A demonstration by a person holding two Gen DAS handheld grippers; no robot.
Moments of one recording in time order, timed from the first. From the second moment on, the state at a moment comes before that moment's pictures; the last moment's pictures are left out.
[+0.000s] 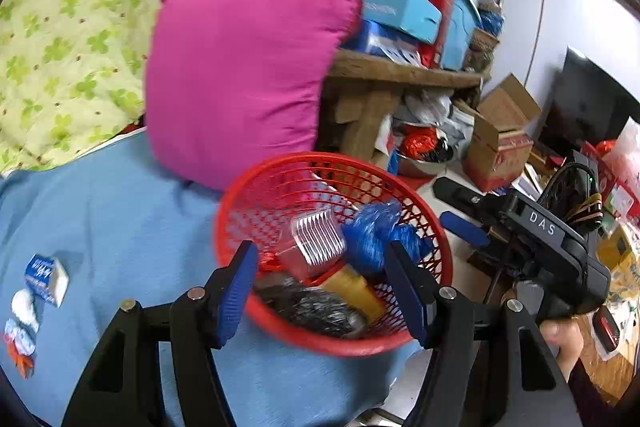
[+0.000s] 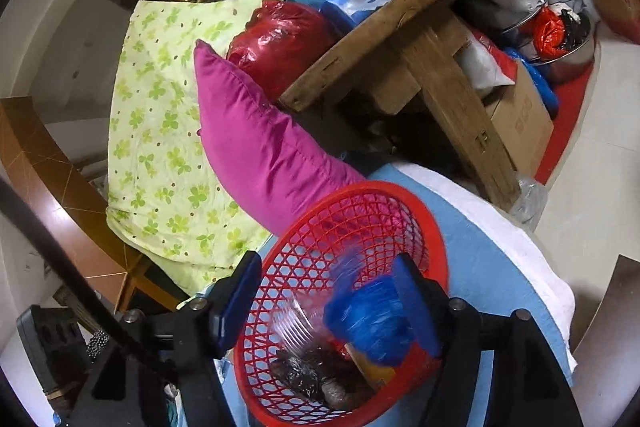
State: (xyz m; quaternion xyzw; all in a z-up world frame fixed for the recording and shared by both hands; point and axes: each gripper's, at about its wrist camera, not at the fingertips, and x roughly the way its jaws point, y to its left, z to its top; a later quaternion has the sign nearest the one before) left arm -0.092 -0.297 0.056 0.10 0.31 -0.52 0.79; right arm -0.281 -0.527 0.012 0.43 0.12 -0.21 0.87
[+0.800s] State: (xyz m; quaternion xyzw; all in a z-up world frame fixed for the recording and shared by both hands) left arm 0.032 0.052 -0.031 0.02 0.37 -0.15 0.92; right arm -0.063 -0.288 0.046 0.24 0.25 0.06 0.94
